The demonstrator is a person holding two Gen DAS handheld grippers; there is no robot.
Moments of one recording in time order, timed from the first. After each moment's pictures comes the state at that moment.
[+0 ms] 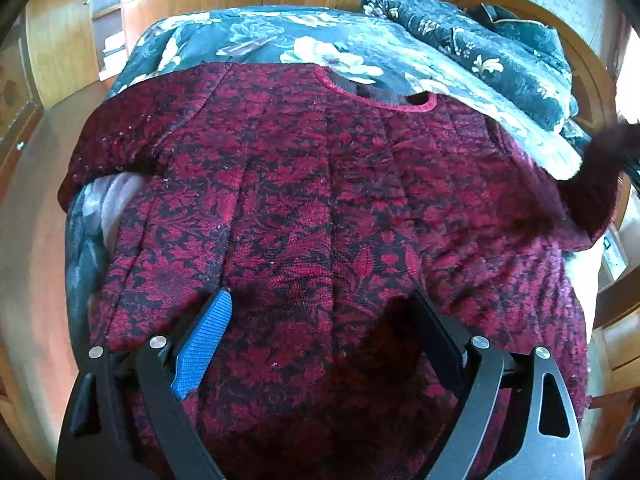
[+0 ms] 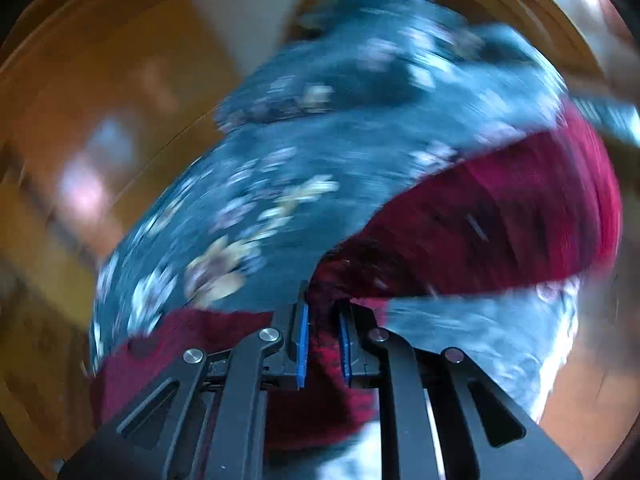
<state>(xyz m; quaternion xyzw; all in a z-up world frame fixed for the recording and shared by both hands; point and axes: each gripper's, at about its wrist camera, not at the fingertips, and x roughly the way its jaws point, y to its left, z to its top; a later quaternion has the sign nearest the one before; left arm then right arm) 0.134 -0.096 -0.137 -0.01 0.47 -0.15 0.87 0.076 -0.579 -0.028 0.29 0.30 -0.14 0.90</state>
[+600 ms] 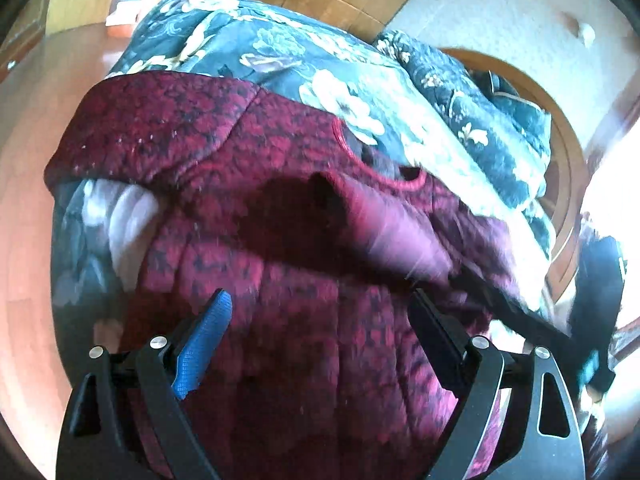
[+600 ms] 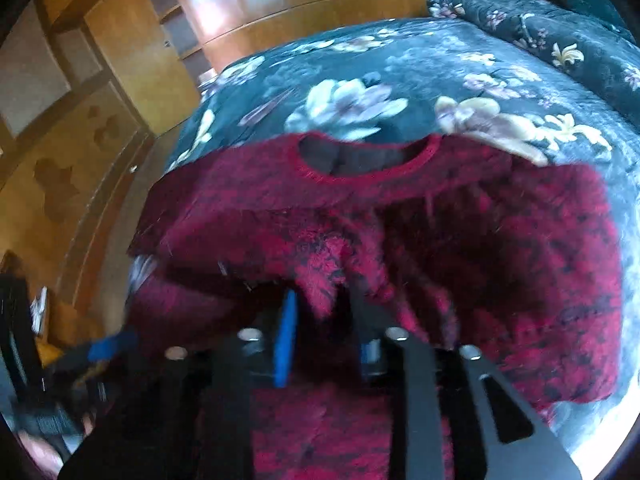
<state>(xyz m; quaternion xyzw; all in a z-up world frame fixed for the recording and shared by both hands) 0.172 -0.040 -0.104 -0.18 0.47 -0.19 0.84 0.166 -0.280 -0.078 0.11 0.45 0.12 0.88</state>
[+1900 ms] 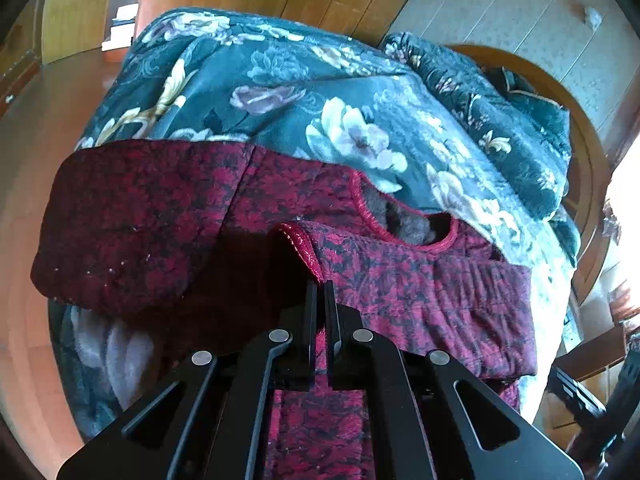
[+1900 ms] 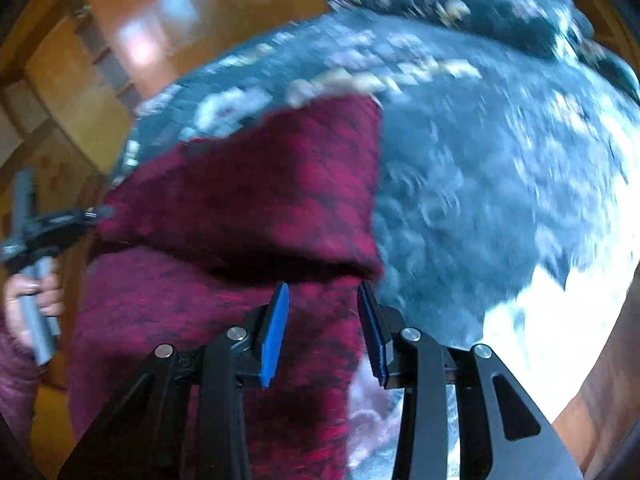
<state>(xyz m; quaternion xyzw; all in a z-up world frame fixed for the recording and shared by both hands) 0.260 -0.053 -0.090 -0.13 0.46 -0.17 0.86 0.065 -0.413 -0.072 0.17 0.45 0.01 0.88</state>
